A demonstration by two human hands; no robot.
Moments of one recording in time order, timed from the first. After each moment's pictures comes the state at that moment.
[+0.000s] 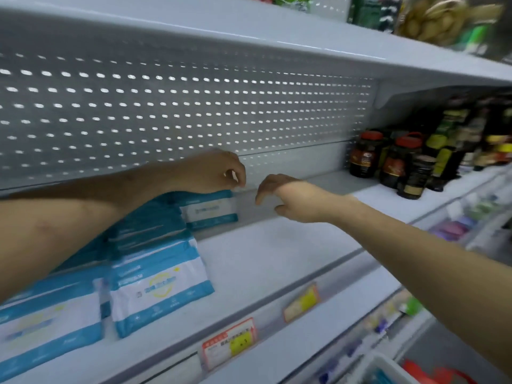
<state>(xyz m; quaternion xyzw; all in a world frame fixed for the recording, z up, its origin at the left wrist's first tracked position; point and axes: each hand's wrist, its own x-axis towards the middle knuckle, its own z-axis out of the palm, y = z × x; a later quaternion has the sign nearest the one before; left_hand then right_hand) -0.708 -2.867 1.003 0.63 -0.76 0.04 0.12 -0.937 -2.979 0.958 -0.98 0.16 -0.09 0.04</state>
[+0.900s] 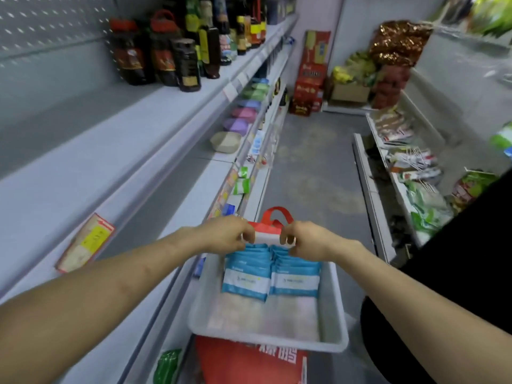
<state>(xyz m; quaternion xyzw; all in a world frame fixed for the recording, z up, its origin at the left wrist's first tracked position) -1.081 -2.921 0.725 0.31 -0.93 -0.16 -0.09 -1.317 -2.831 0.718 -0.73 0.66 0.02 0.20</state>
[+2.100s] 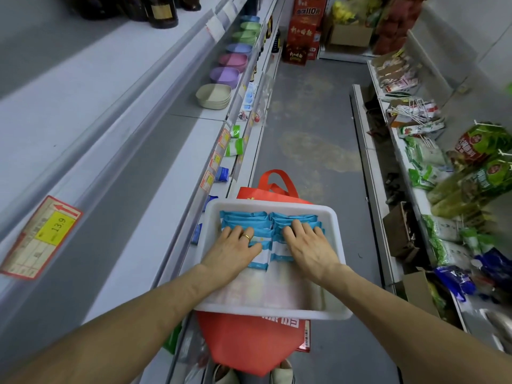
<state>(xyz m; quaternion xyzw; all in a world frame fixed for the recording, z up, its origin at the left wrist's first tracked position) -1.075 -2.858 0.585 0.26 -0.96 0.06 -0.02 -1.293 -2.775 0.603 -0.73 0.68 0.06 -0.04</state>
